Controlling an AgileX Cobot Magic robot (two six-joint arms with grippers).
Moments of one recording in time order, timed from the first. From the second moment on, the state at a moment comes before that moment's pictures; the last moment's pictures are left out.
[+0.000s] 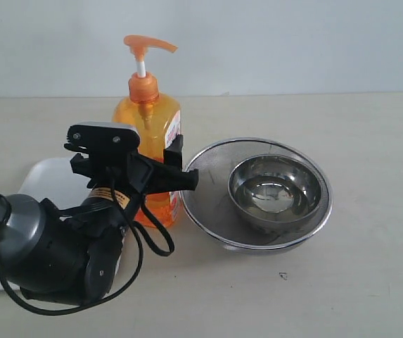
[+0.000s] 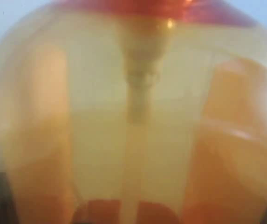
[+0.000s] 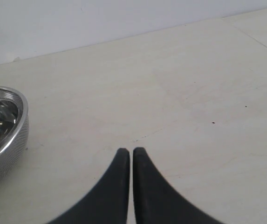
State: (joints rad) left arm -0.78 2.05 -0.71 -0.62 -1.21 0.16; right arm -0.05 0.00 0.00 -0.10 0.37 0.26
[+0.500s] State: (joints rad) left arm -0.78 1.94 -0.71 -0.61 -1.13 0.26; right arm -0.05 0.00 0.00 -0.10 0.37 0.26
